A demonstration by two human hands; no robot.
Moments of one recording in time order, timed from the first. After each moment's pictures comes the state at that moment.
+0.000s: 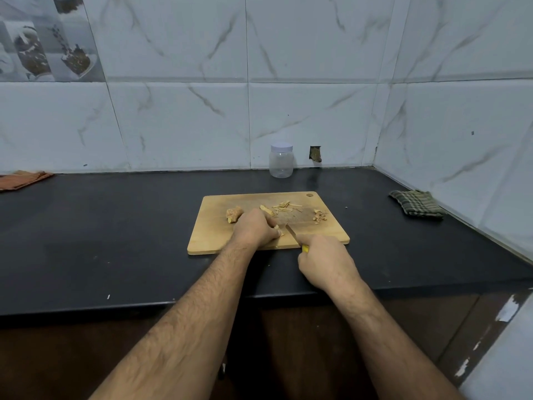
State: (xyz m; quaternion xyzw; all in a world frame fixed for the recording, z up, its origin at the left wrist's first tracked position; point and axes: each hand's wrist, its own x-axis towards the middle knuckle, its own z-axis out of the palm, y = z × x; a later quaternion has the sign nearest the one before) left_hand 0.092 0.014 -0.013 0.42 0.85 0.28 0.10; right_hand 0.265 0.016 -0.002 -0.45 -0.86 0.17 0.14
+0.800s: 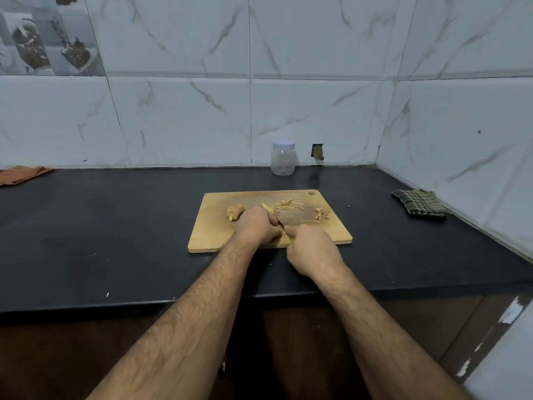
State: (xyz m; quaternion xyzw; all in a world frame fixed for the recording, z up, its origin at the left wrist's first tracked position) left_hand 0.092 0.013 -0.012 0.44 0.85 0.27 0.10; right_hand 0.237 0.018 0.005 -0.43 -0.88 0.16 0.12
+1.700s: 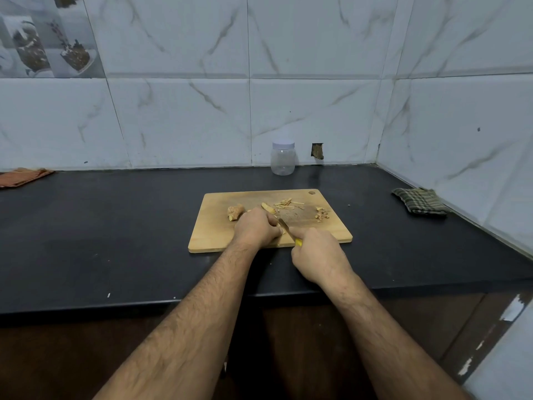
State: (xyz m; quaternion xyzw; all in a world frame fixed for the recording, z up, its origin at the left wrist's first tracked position) left_hand 0.096 0.009 -0.014 0.43 0.85 0.29 0.09; right_hand 0.250 0.016 -0.001 -0.44 -0.87 0.18 0.15
